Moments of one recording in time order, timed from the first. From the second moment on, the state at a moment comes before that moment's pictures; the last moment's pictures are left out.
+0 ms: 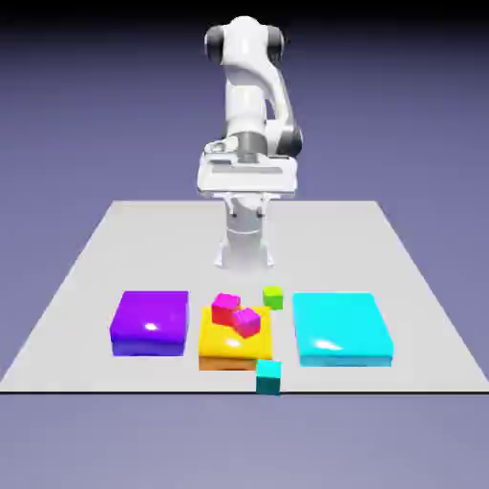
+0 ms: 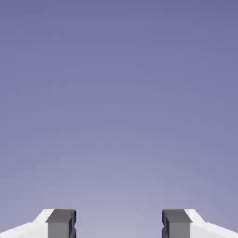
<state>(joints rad) 0.01 -0.53 0.01 -2.78 0.00 3.01 0.75</state>
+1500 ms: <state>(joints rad) -0.13 0.24 0.14 -2.23 -0.05 2.25 0.99</state>
